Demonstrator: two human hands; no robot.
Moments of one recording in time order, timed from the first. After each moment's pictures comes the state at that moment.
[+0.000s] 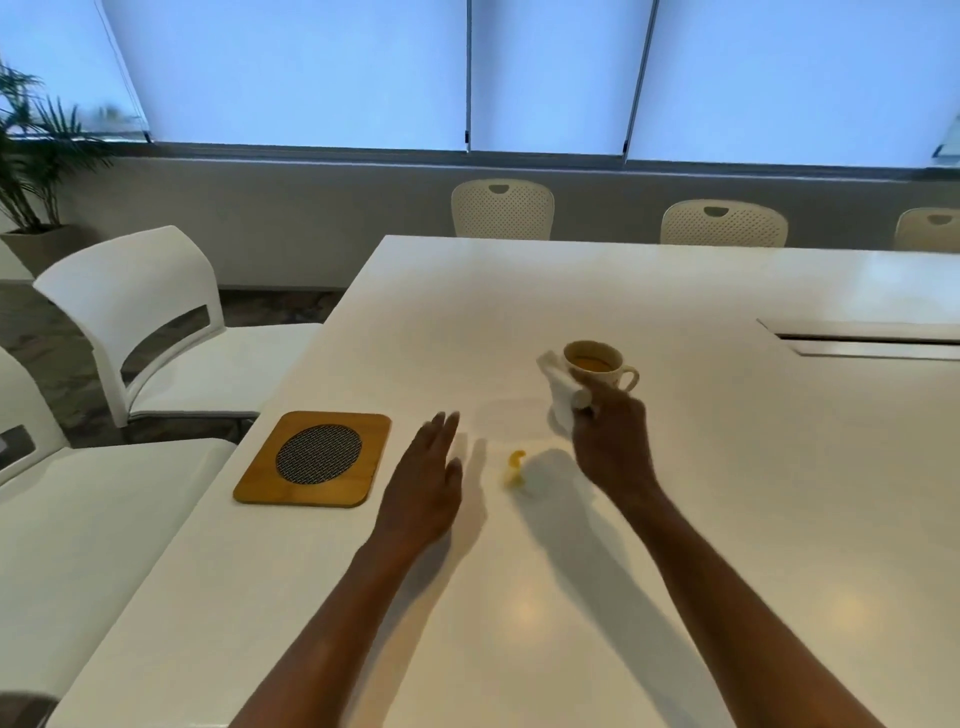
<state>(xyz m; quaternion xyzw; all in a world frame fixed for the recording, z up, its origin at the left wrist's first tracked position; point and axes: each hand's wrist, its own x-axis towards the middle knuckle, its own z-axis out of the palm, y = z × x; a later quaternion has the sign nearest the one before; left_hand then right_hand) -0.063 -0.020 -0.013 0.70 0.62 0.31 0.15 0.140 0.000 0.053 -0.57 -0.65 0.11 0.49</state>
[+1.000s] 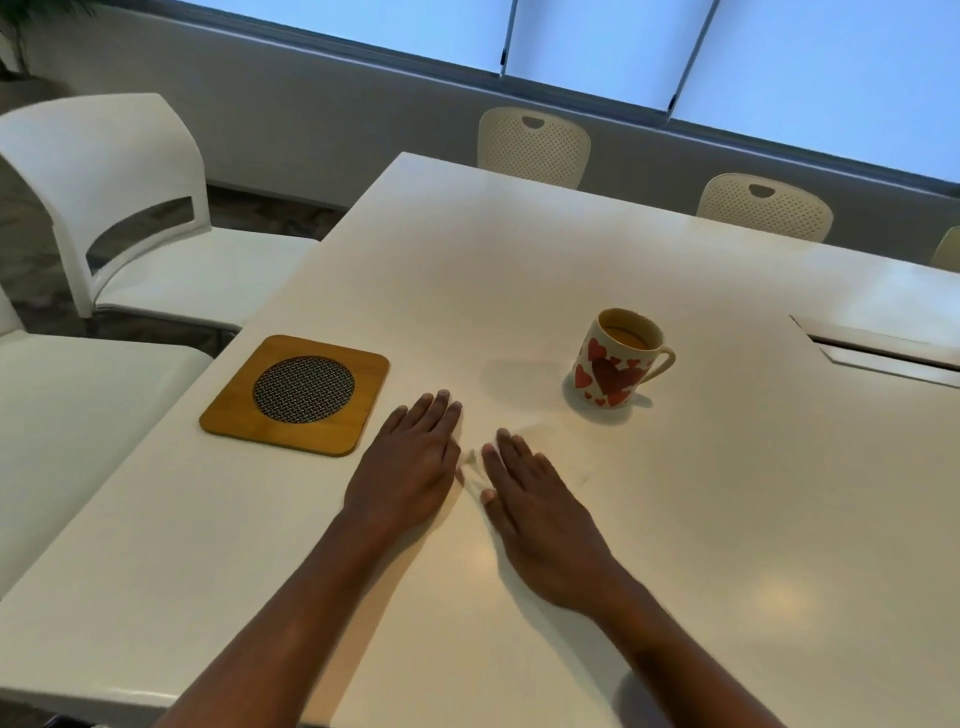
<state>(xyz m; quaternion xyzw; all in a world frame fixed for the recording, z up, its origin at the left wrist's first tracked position) -0.078 -0.014 -0.051 0.75 0.63 0.19 0.05 0.110 -0.040 -0.037 -0.48 -0.87 0.12 0.06</state>
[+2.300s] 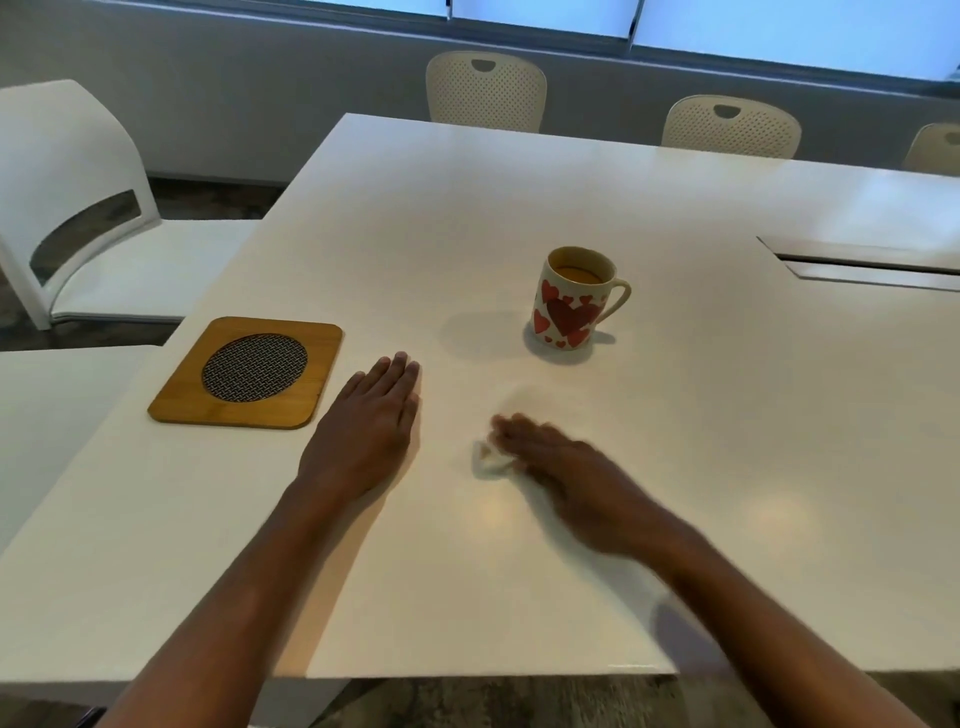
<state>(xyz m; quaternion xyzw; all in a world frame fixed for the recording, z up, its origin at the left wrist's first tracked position) -0.079 -0.014 -0.047 0.74 0.64 0.16 0.07 0.178 -0.050 -0.017 -0.44 -0.86 0.22 0.14</state>
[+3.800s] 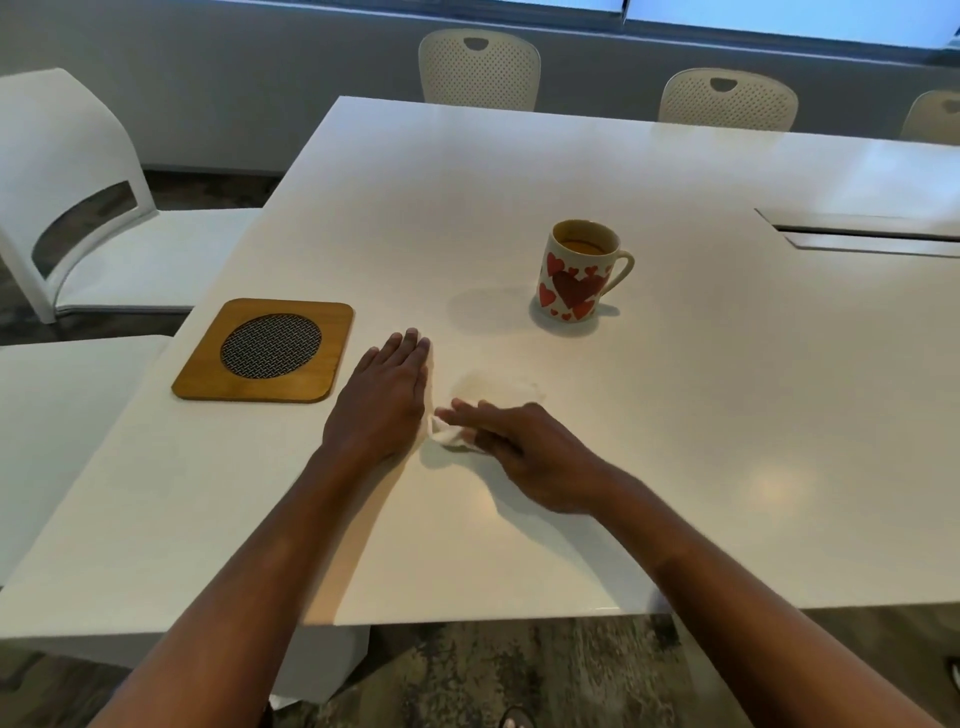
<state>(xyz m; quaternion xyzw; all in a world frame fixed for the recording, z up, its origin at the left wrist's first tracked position) -0.079 -0.012 -0.046 0.75 0.64 0.17 0.08 0.120 -0.058 -0.015 -0.40 -0.85 0.29 0.18</state>
